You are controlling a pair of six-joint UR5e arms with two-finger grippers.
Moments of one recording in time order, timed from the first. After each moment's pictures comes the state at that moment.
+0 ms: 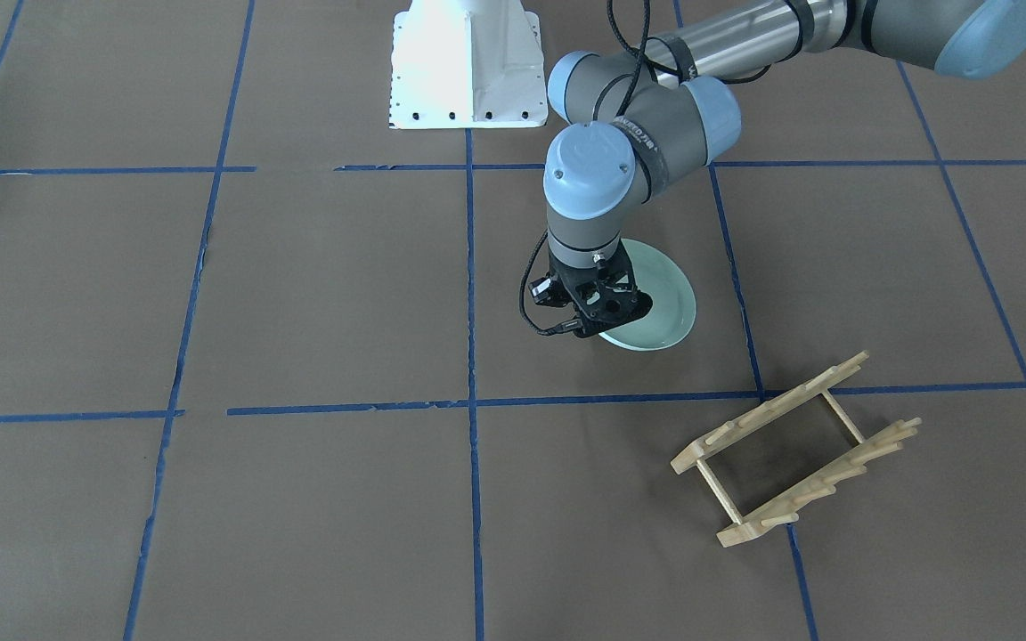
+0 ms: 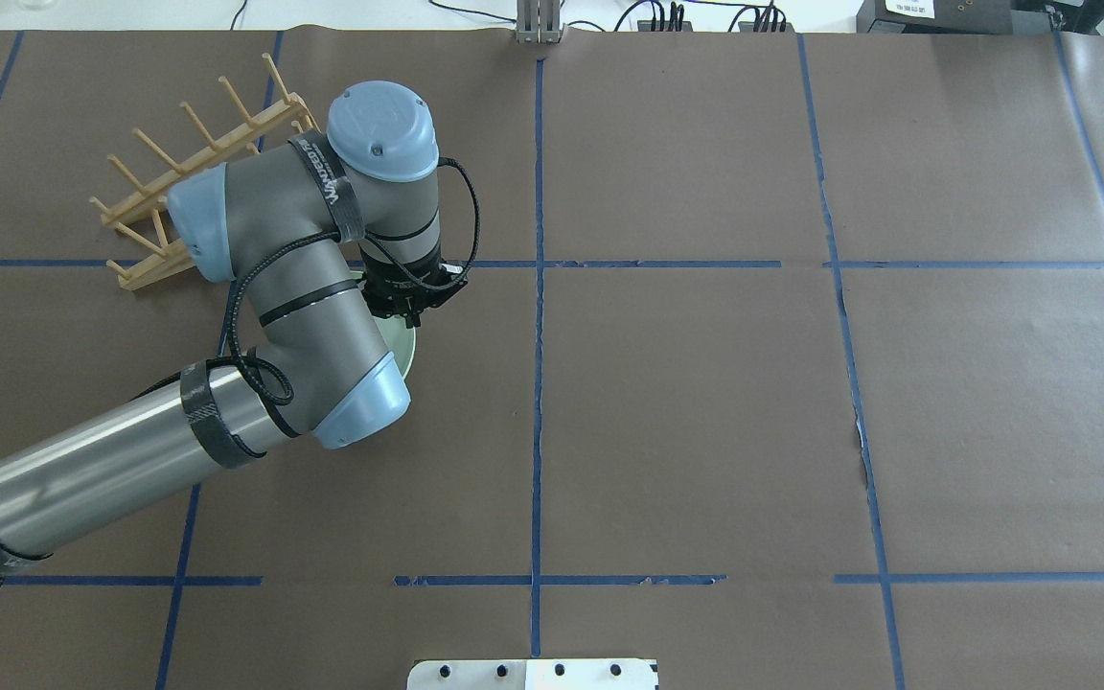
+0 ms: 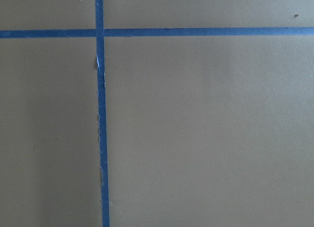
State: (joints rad) left arm -0.66 -2.36 -1.55 -1.34 -2.01 -1.32; right arm 1.61 -1.68 1.60 -1.60 2.30 -0.07
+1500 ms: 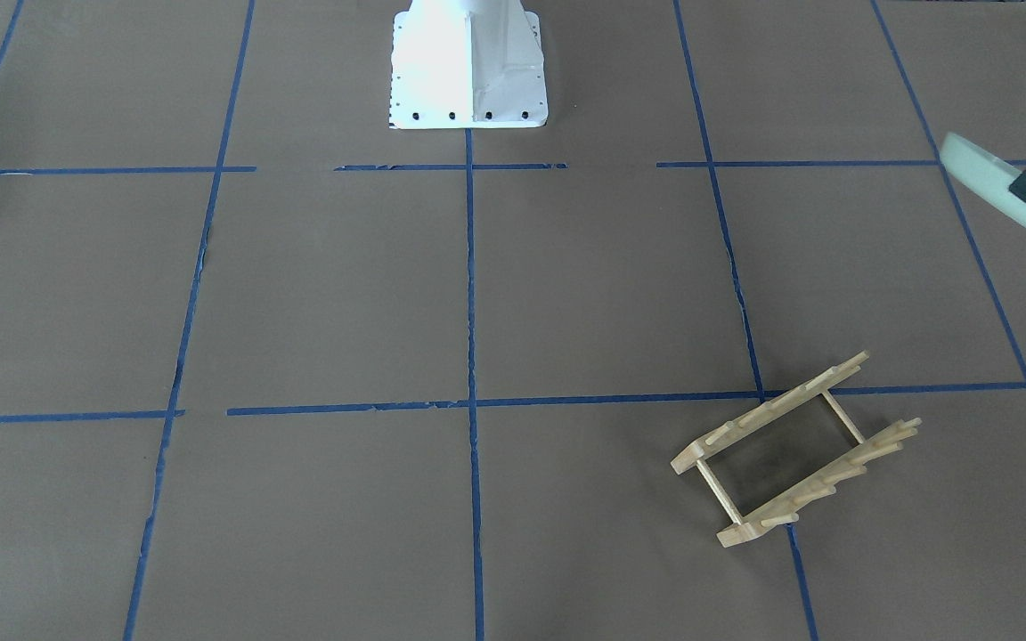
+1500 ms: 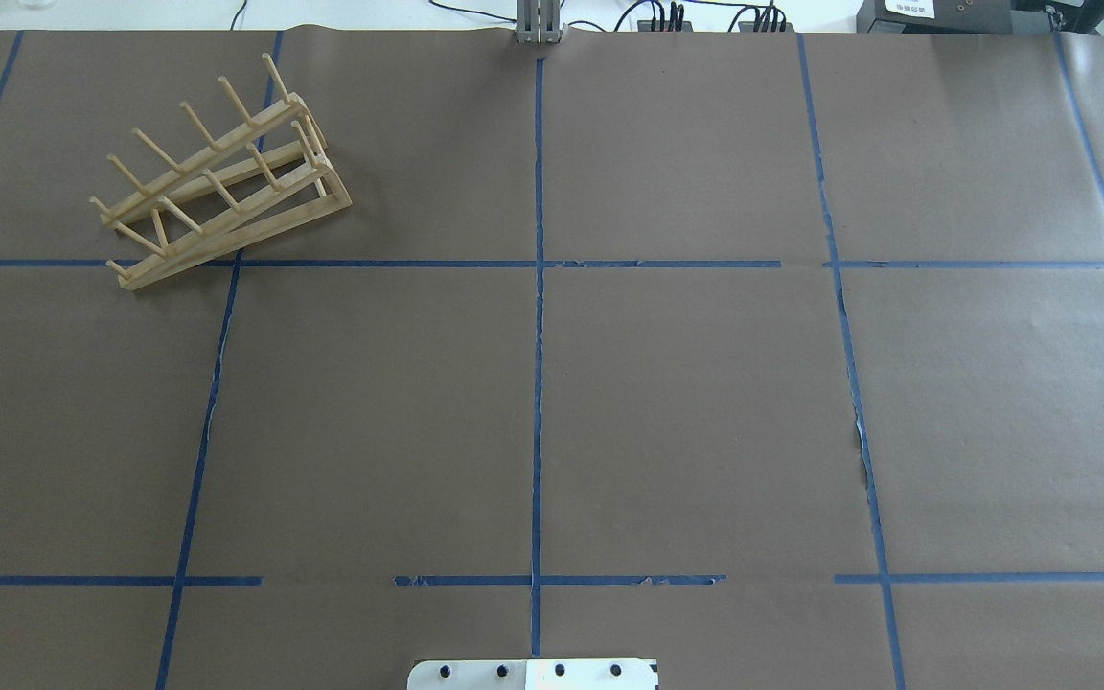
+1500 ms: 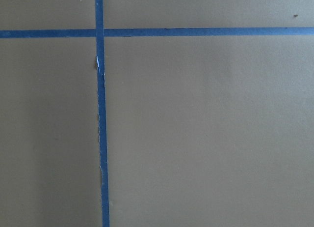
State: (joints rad) left arm -1.45 -2.22 -1.94 -1.14 -2.47 -0.93; right arm 1.61 -1.68 1.60 -1.60 2.30 -0.07
